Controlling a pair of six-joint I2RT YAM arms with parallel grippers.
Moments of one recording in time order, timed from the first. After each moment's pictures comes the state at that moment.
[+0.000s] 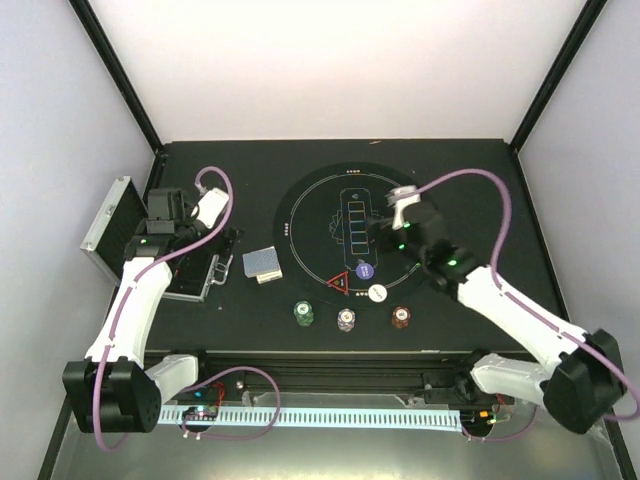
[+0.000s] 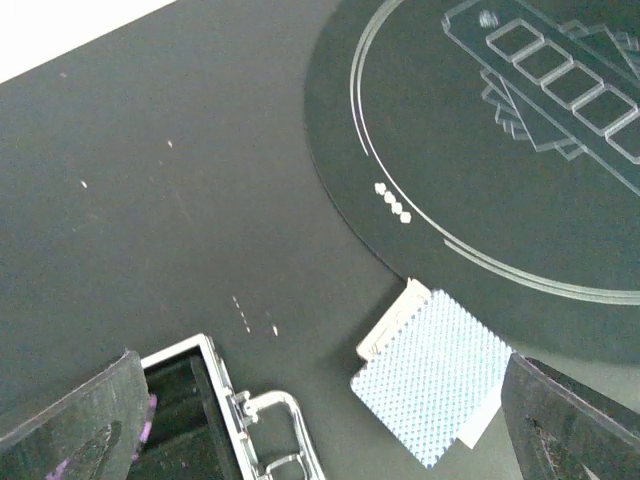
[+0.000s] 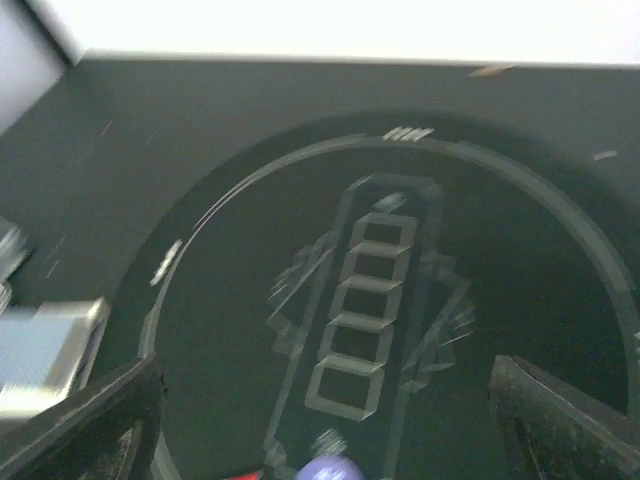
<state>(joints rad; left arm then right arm) 0.03 1.10 0.92 -0.54 0.37 0.40 0.54 1.12 0.83 -0.18 0.16 0.29</state>
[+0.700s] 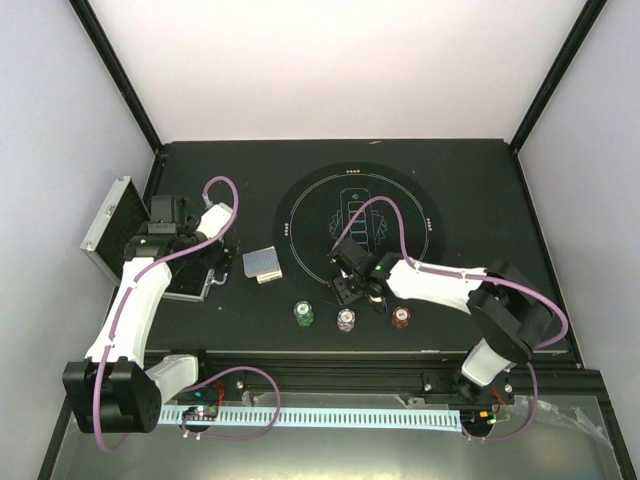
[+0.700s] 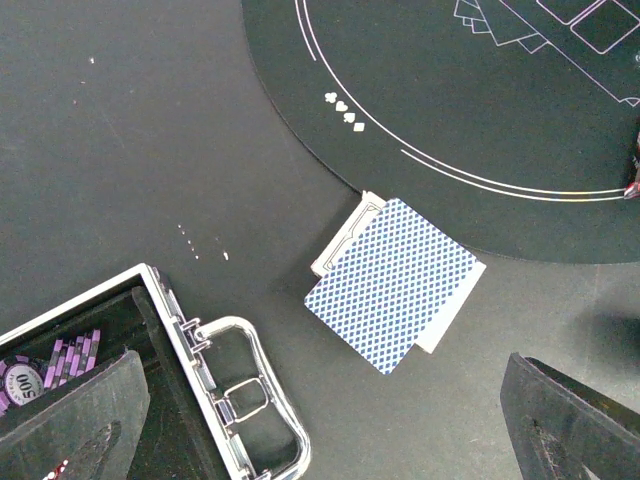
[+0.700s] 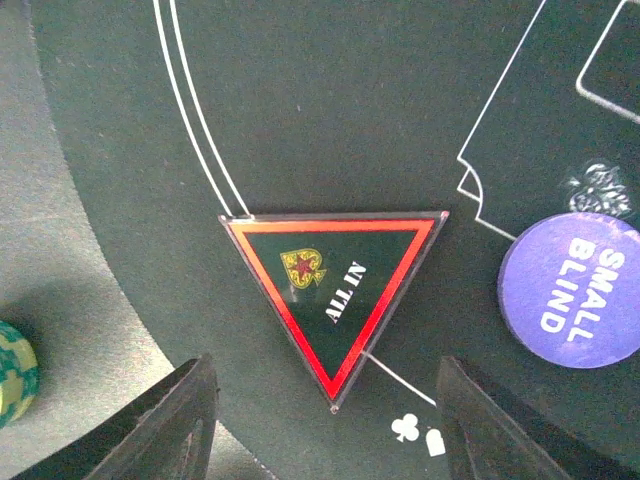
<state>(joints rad) 0.04 1.09 0.92 -0.76 0.38 0.52 0.90 1.61 0.92 -0.41 0.09 0.35</state>
